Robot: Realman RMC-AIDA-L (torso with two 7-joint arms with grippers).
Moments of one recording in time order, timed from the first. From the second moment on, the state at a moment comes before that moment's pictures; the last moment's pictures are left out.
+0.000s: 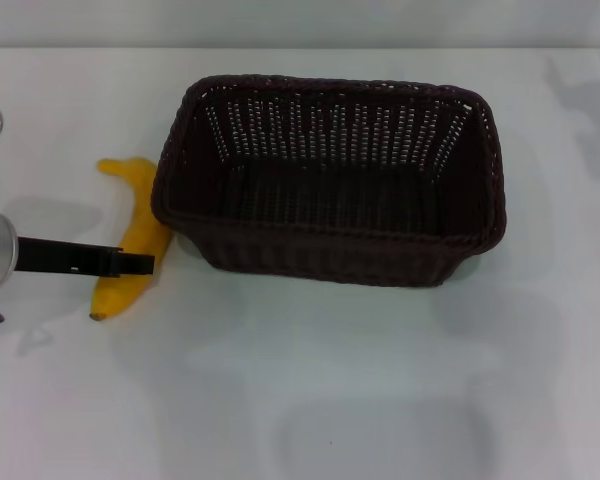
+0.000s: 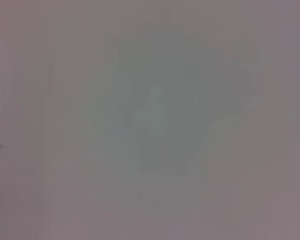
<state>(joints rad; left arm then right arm) -0.32 -2.07 1.22 1.22 -0.76 -1.22 0.56 0.26 2.00 1.63 1.37 -1.88 0.08 -0.99</state>
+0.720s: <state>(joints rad) -0.34 -2.08 1.19 1.22 -0.73 -1.20 0.55 0.26 2.00 1.63 1.36 -1.86 0.08 -1.00</state>
